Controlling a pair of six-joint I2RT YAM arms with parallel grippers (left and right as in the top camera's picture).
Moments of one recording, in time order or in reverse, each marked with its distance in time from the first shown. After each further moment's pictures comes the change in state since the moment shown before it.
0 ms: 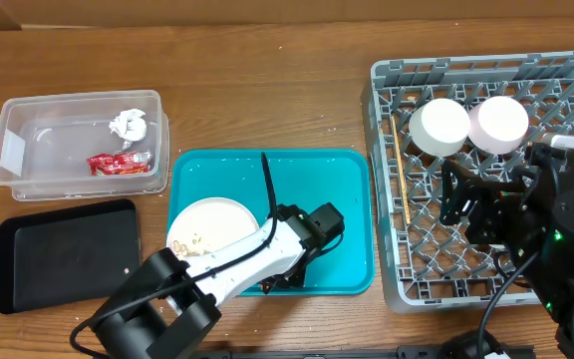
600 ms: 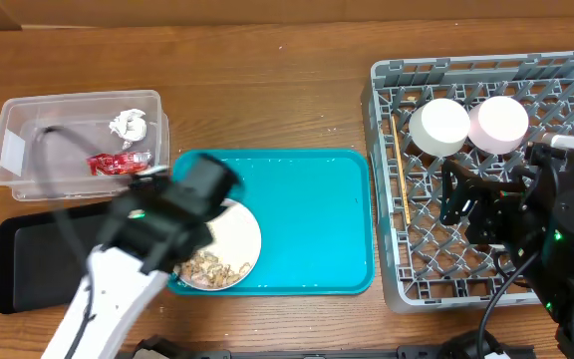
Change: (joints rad) left arm 0.444 -0.545 0.262 -0.497 -0.276 -0.223; right arm 0.000 0.000 0.000 0.000 0.000 0.003
